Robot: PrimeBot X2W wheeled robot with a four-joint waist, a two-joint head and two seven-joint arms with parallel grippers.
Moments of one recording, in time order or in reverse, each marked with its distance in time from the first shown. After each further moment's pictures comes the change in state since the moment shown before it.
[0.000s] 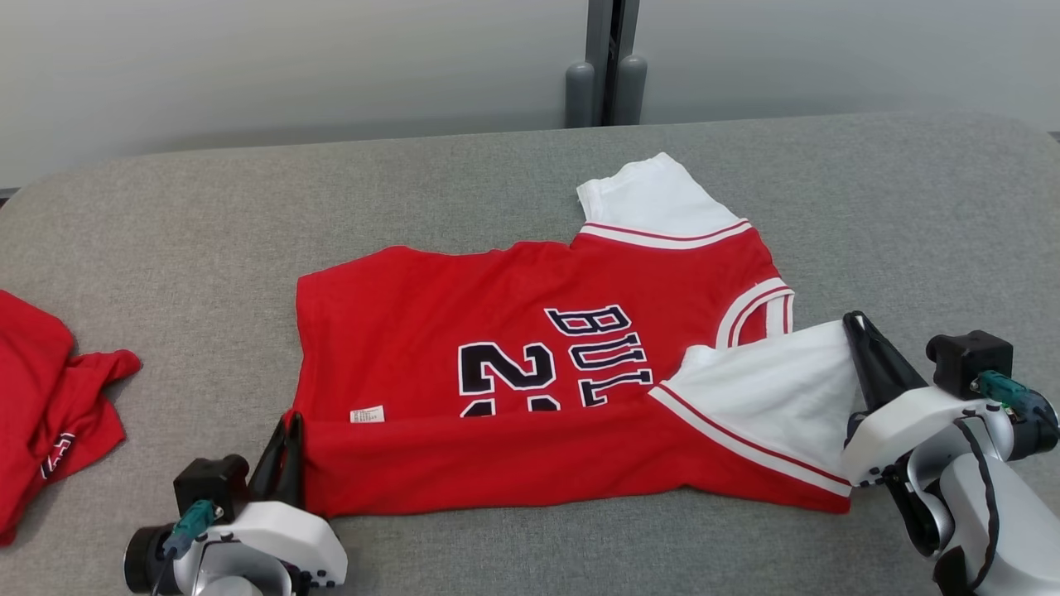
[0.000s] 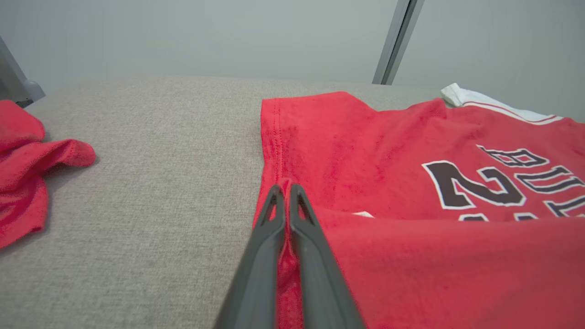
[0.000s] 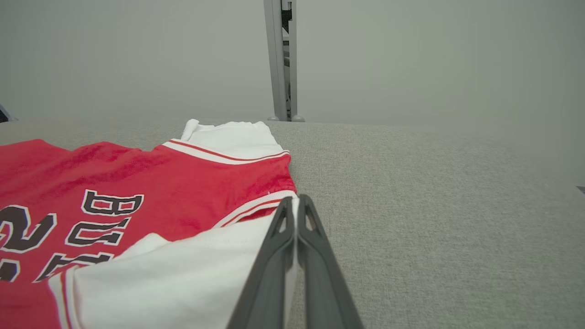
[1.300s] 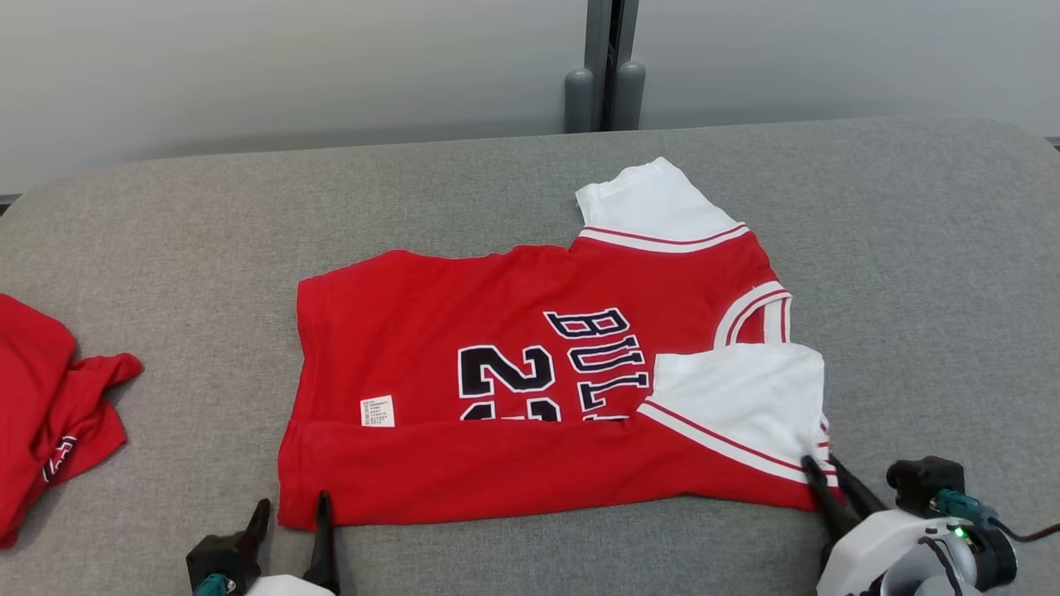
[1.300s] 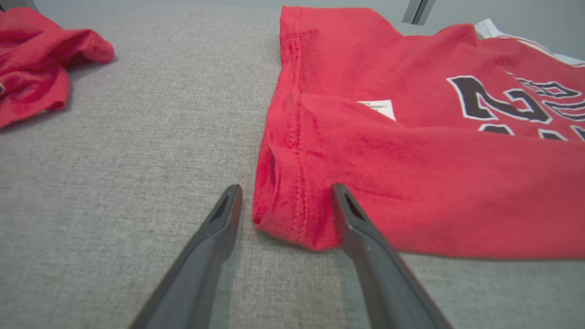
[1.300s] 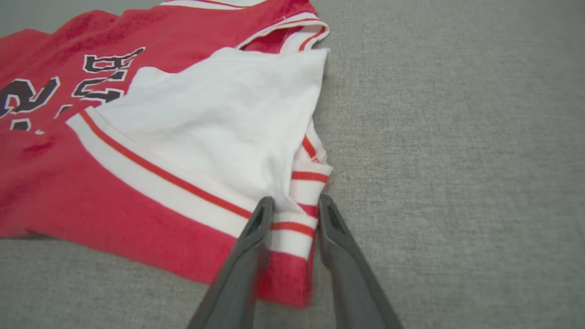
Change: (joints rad) left arm 0.135 0.000 -0.052 -0.020 -0.058 0.085 0.000; right arm 0.178 0.022 0.116 0.072 0.129 0.000 -0.004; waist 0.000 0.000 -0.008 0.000
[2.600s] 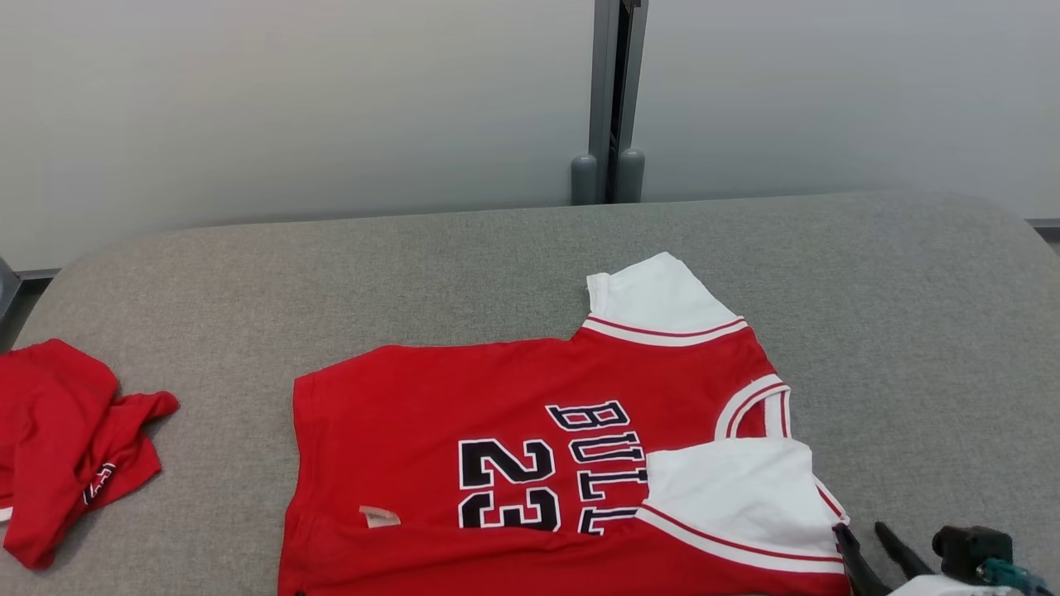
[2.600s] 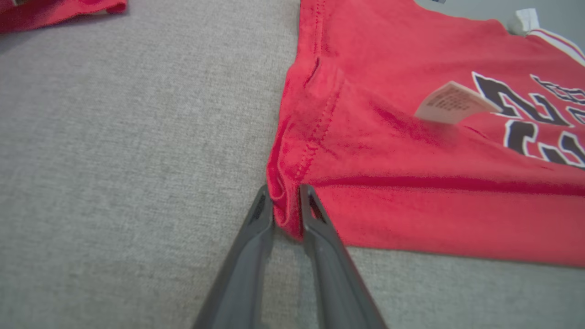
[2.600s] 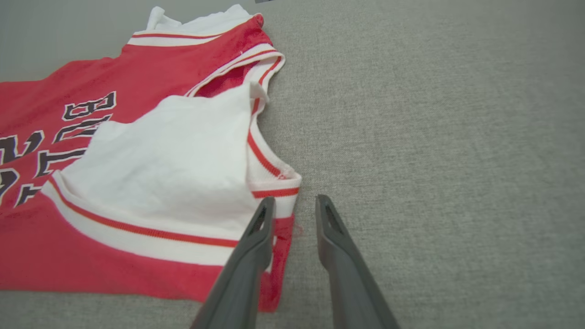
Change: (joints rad) left arm 0.089 -0.006 0.060 0.155 -0.052 -0.094 0.000; right arm 0.144 -0.026 -0.034 -0.022 0.077 0.003 0.001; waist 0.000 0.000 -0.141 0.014
